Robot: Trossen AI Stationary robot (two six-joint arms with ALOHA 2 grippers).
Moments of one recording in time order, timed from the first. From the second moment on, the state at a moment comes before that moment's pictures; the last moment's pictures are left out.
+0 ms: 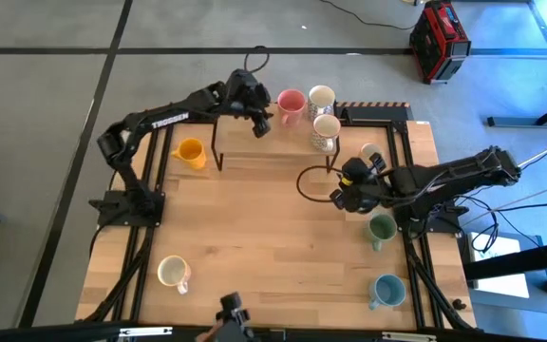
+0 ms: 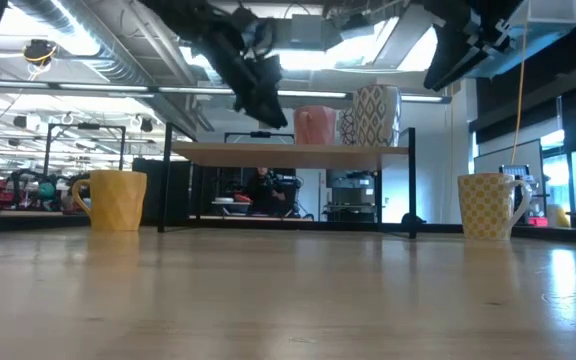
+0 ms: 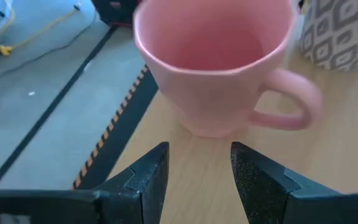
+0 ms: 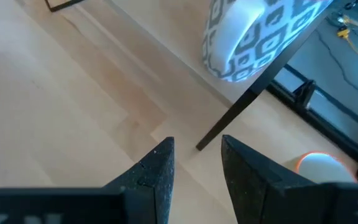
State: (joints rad) left arm 0.62 1.72 1.46 -0.39 0.06 0.22; right arm 0.22 1.23 1.08 -1.01 0.75 0.81
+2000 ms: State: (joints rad) left arm 0.53 1.77 1.46 -0.32 0.22 0.17; right arm 0.22 1.23 1.08 -1.02 0.72 0.78
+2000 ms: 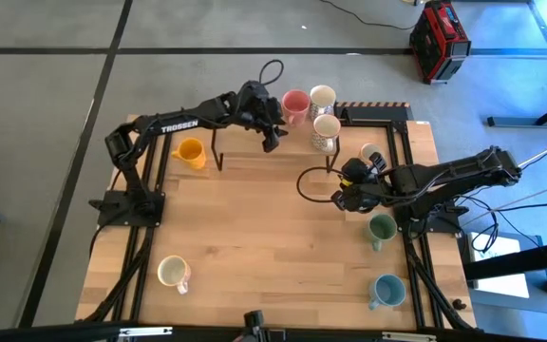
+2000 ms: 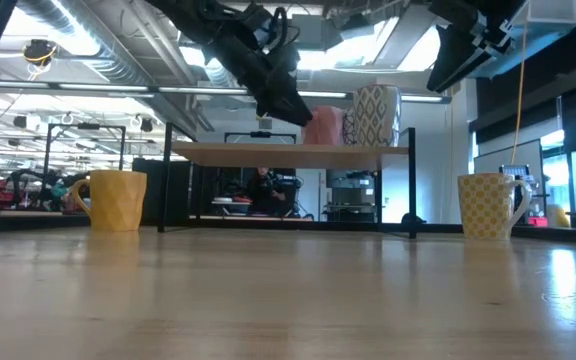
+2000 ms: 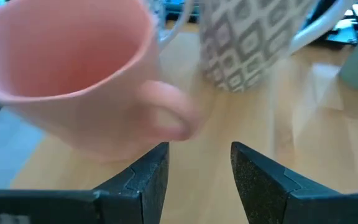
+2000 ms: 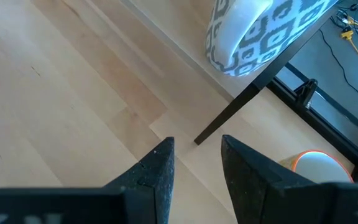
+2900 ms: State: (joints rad) left arm 0.51 1.77 1.46 -0.27 0.25 0.16; right arm 0.22 1.23 1.08 -1.02 0.72 0.78
